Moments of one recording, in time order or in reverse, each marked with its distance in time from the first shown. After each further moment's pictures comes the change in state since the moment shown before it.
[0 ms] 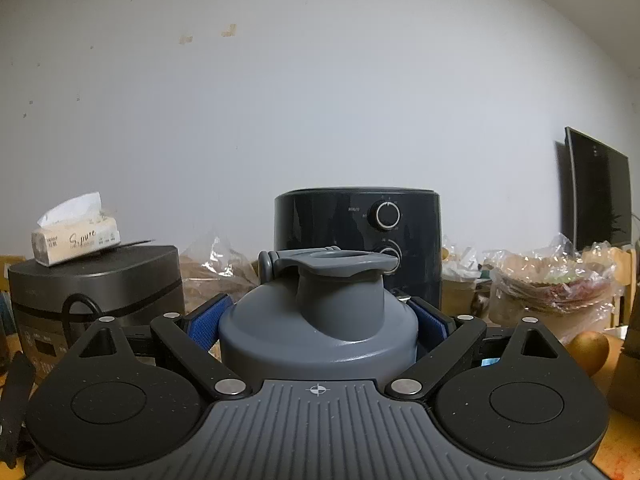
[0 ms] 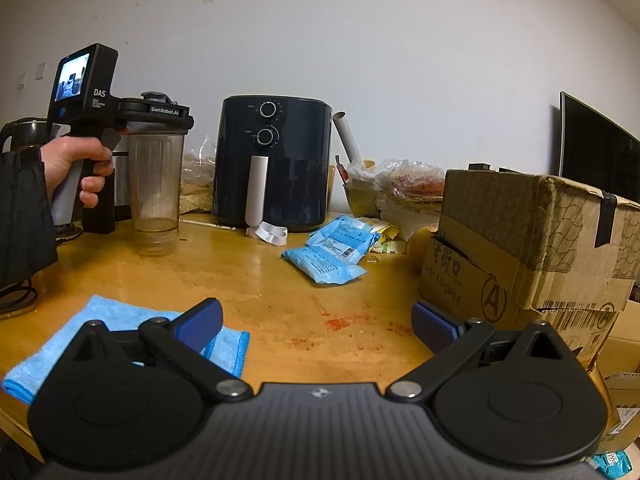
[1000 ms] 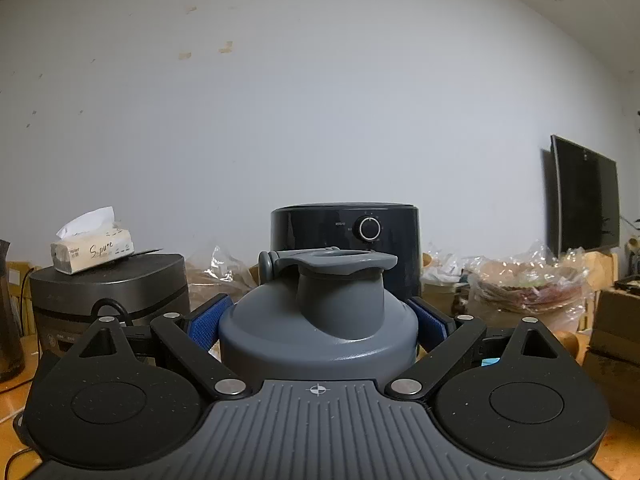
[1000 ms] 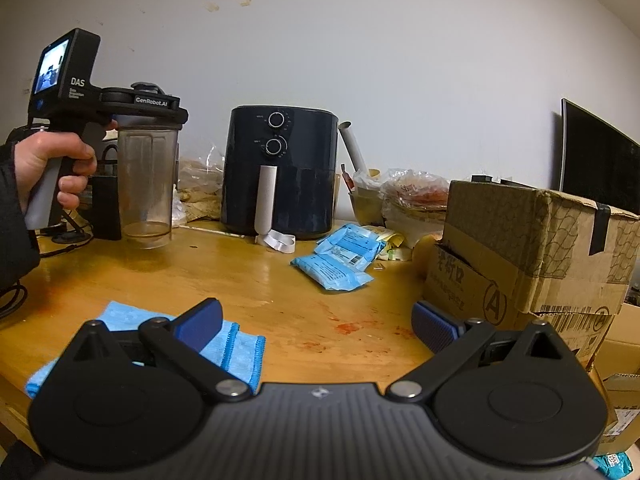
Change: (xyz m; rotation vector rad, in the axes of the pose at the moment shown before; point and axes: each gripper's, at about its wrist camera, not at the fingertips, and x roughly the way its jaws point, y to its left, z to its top) left arm -0.056 -0.002 0.010 -0.001 -0.013 -0.024; right arm -0.013 0.008 0.003 -0.001 -0.022 0.011
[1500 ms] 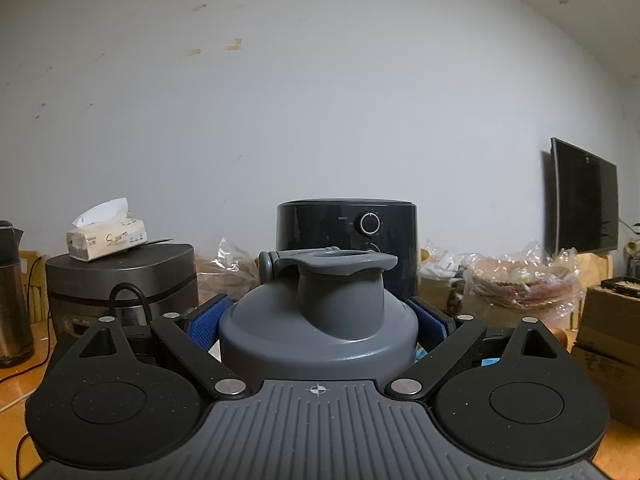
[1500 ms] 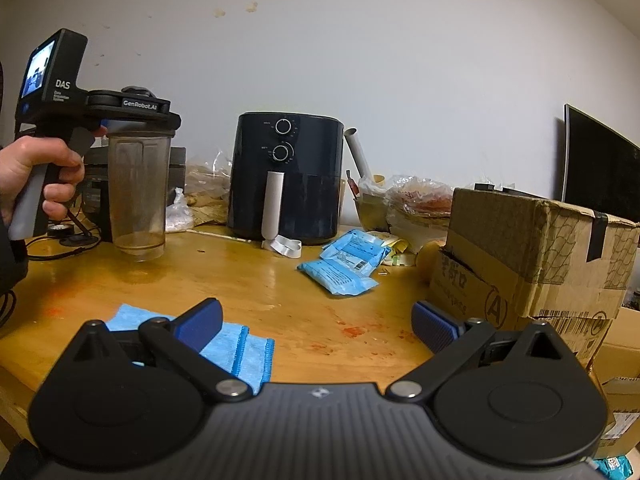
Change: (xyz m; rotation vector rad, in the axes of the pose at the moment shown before) left arm -0.031 0.004 -0.002 -0.020 0.019 0.006; right arm -0.013 0.005 0.002 -0.008 -0.015 0.013
